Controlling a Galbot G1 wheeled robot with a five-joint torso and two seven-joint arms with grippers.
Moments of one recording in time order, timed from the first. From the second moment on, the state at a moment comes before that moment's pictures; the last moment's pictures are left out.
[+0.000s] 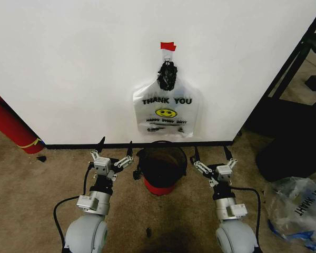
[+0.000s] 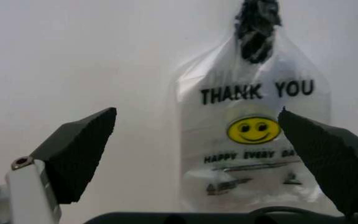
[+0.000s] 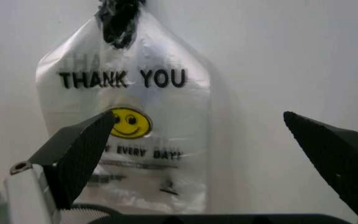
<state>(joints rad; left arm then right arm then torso) 1.47 -1.46 -0.47 -2.15 -0.05 -0.18 0.08 -1.39 1.40 0.37 1.96 0.05 0.29 0.09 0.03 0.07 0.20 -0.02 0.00</state>
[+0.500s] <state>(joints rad) 1.48 -1.47 -0.47 -2.09 -0.03 -0.18 0.09 -0.89 1.44 0.16 1.60 0.28 0.32 0.04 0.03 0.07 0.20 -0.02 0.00</state>
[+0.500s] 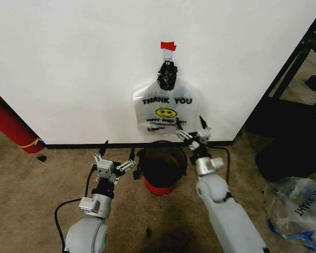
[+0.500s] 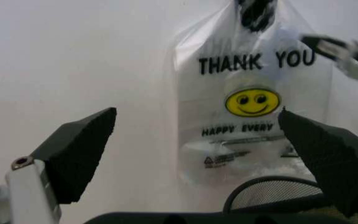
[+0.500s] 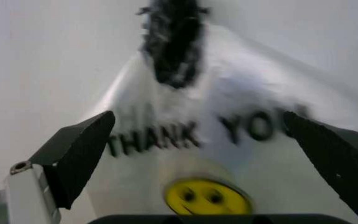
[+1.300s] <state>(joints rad) 1.44 -1.45 -0.48 -2.02 -0.05 -0.21 0.07 -0.59 1.61 0.14 1.28 0.09 0.29 0.12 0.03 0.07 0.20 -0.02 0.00</state>
